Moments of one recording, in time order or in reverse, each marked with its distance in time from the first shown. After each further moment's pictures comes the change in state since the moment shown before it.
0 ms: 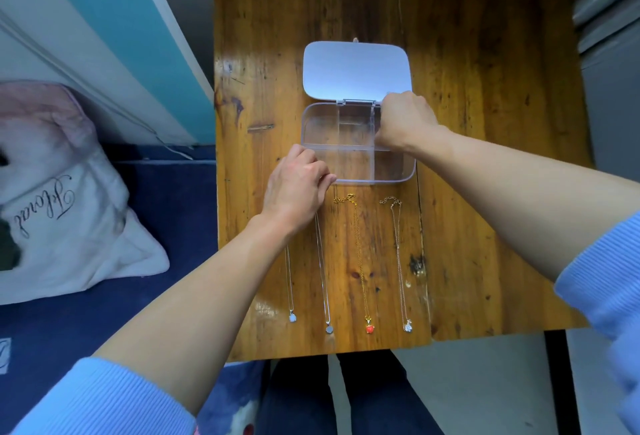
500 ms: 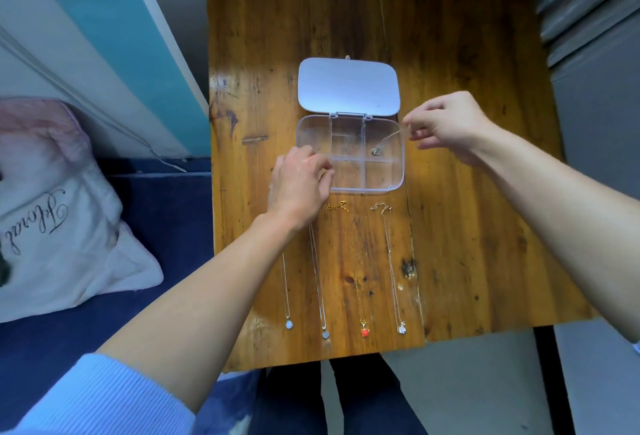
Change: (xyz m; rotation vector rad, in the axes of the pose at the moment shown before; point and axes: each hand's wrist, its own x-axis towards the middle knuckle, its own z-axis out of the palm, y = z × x) left_hand 0.013 0.016 -0.011 -0.097 0.018 -0.059; right_hand -0.045 0.048 -0.058 0.855 -0.002 0.258
